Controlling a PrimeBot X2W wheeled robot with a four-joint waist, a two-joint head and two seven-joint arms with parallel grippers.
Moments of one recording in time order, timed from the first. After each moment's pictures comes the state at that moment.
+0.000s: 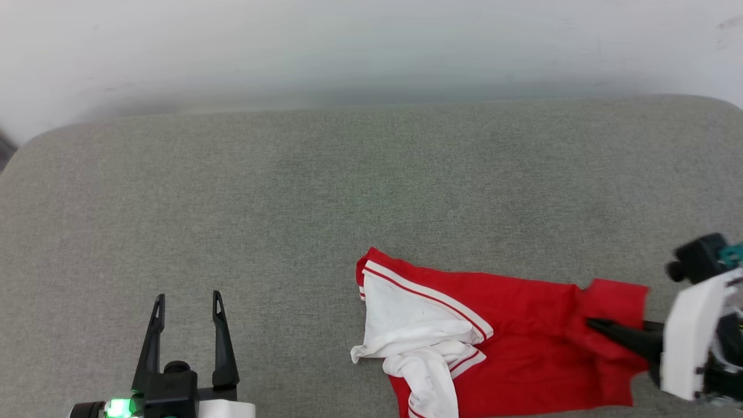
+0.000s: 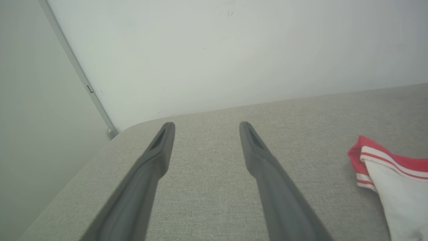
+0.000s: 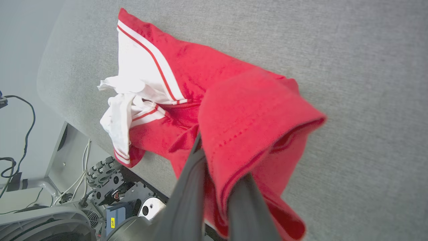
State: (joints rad) left arm 0.12 0.19 -0.17 -0.09 -0.03 0.36 -0.26; right arm -0.22 -0.75 0.40 0.02 1.13 0.13 0.65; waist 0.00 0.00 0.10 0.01
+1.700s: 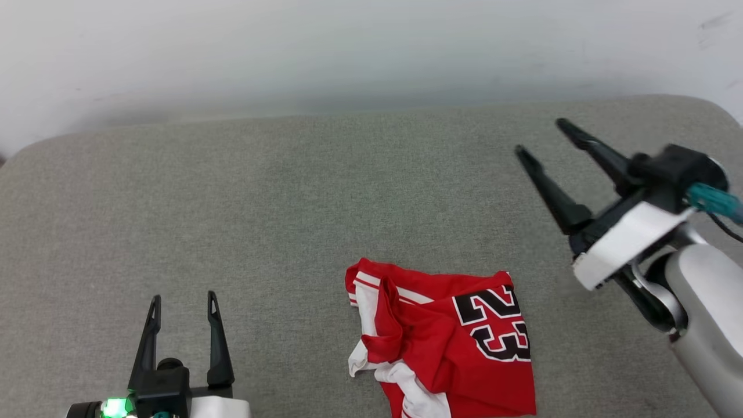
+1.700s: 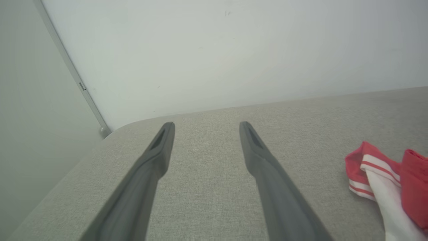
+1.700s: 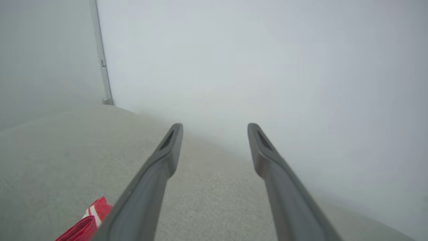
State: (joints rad) left arm 0.11 0.15 -0.12 -0.06 -0.02 0.30 -0.26; right arm -0.61 -0.50 0.60 0.23 0.58 0.13 -0.14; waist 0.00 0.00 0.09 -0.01
